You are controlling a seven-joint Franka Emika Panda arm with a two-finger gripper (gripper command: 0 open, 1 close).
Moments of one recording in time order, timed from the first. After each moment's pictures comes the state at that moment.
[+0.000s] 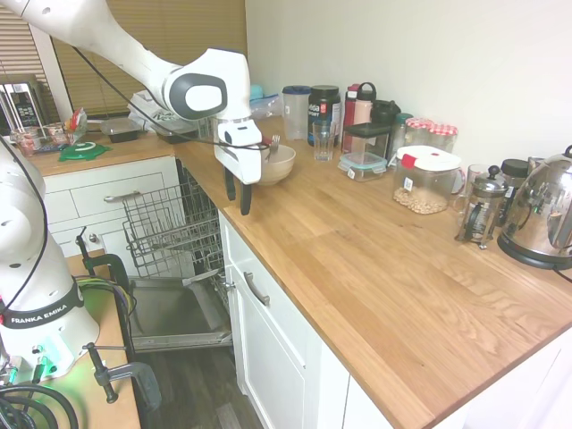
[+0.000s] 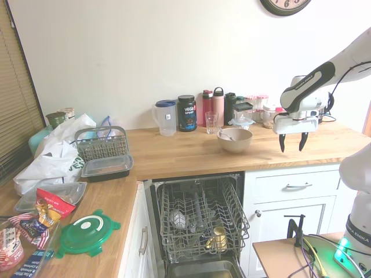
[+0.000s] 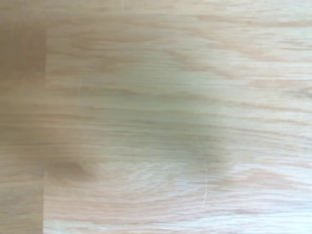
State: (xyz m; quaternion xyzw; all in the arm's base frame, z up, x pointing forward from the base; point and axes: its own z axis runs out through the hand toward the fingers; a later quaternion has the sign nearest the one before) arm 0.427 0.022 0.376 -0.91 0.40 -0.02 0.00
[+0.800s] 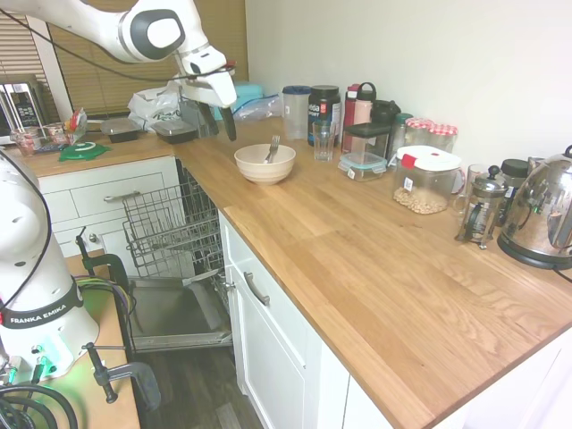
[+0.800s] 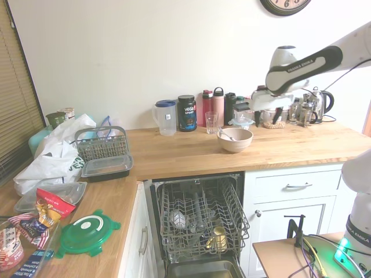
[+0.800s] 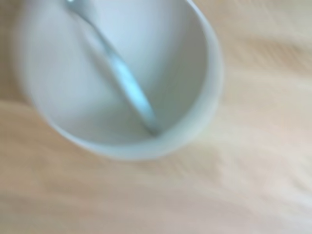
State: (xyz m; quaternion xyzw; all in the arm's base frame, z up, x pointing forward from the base) arm 0.430 0.171 0.511 -0.94 0.30 -0.16 0.07
